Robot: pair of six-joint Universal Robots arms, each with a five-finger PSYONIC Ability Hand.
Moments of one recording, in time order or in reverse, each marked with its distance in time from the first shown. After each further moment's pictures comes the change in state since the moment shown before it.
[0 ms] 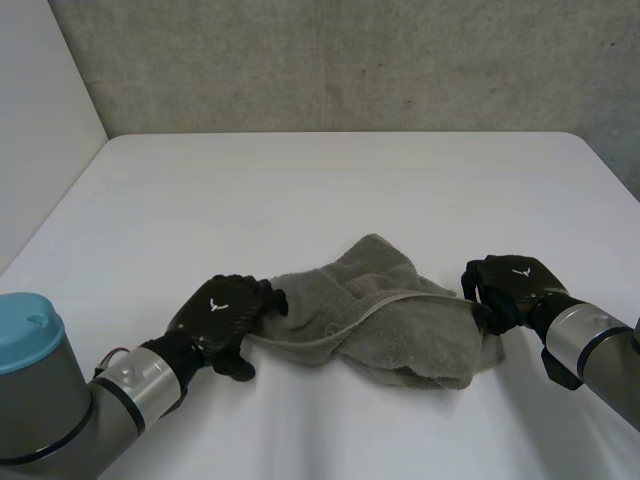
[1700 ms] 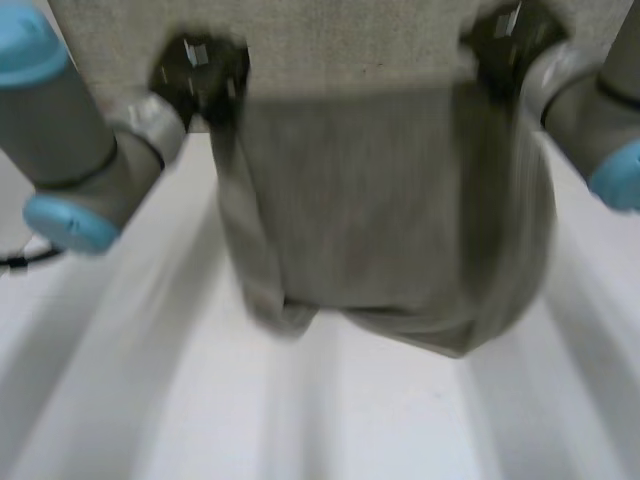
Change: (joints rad) left arm -0.076 -0.280 1.139 -0.367 -0.290 0.067; right arm 0.241 0.309 -1.293 0.450 0.313 -0.492; left_hand 0.683 0.712 0.711 0.709 0.700; right_hand 0.005 0.009 0.002 0.006 0.000
